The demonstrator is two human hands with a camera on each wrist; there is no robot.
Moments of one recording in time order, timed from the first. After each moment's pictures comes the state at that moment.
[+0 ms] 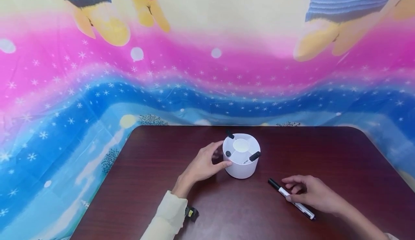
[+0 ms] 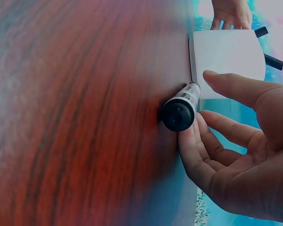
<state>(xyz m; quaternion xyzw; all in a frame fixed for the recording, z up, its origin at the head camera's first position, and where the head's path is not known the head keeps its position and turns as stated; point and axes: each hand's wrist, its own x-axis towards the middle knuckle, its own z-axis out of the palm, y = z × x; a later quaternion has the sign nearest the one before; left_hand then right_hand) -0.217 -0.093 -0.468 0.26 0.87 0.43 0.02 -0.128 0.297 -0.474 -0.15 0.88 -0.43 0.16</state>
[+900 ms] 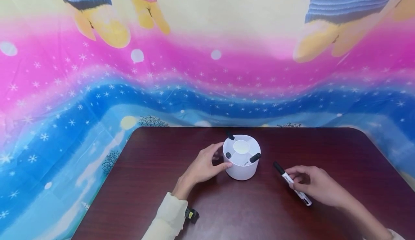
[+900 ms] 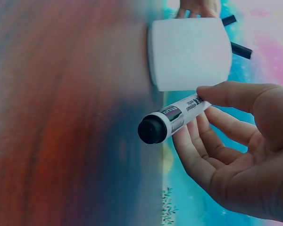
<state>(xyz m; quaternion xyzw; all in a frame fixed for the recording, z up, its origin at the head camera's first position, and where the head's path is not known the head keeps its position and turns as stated) -0.217 -0.093 -0.468 0.26 0.87 0.42 0.02 -0.137 0.293 -0.446 -0.15 0.90 -0.39 0.10</state>
